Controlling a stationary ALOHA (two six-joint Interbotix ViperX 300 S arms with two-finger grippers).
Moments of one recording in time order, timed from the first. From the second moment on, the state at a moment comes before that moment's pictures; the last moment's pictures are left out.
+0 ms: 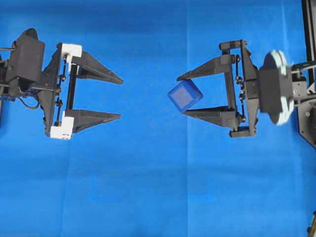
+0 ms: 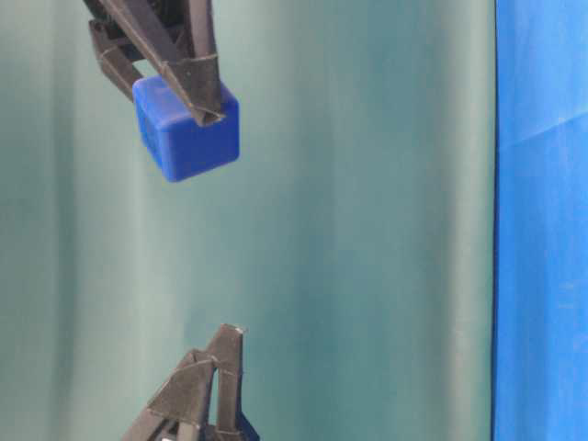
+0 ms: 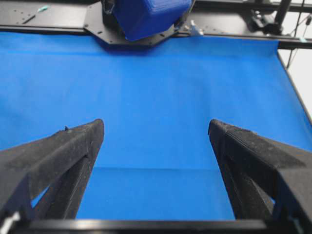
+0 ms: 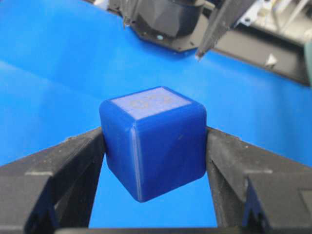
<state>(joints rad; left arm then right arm) -0.05 -0.45 0.85 0.01 -0.26 -0.07 0.04 -0.46 0.74 -0.56 -0.02 0.46</state>
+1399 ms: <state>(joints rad) -0.05 -0.45 0.85 0.01 -0.26 -0.07 0.04 -0.47 0.74 -0.56 0.02 0.56</state>
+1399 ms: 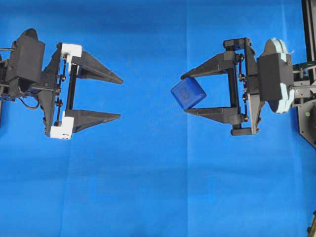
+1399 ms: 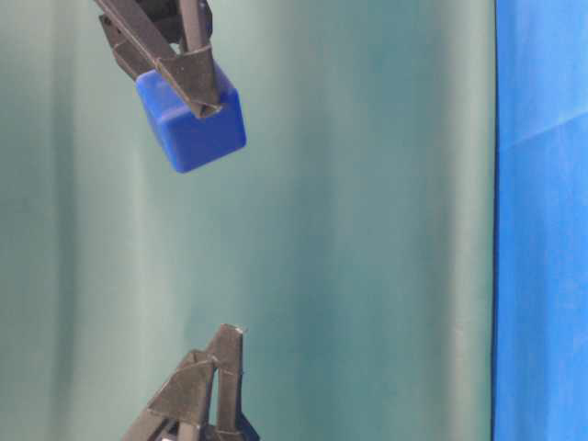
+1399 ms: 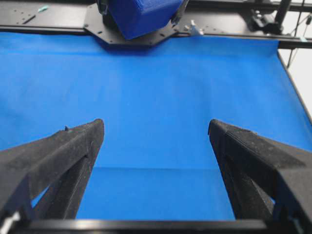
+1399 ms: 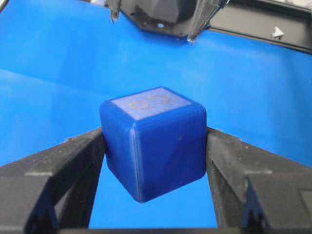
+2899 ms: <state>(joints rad) -0.05 -0.45 0.85 0.01 -0.26 -0.07 0.15 -0.47 0.74 -0.55 0.37 0.69</state>
